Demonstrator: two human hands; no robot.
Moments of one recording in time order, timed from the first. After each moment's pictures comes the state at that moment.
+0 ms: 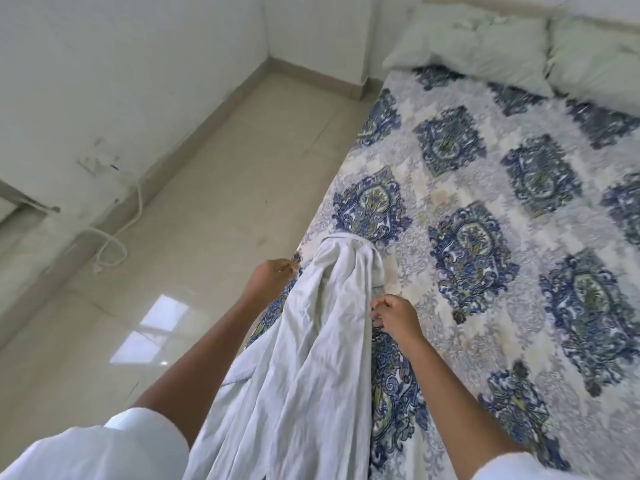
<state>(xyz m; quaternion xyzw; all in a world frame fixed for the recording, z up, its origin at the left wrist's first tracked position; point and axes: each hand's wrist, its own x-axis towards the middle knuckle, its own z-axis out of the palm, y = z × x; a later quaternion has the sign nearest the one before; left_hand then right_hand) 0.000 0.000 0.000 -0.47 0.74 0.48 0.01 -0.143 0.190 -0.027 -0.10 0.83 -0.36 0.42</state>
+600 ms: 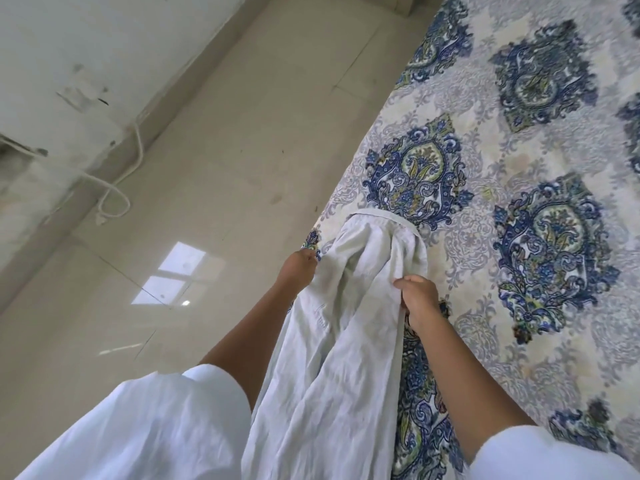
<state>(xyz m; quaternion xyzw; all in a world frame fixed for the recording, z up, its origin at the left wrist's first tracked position) -0.055 -0.044 -0.142 -0.55 0.66 0.50 0.10 -0.198 0.115 -0.150 0.11 0.79 -0.41 0.43</state>
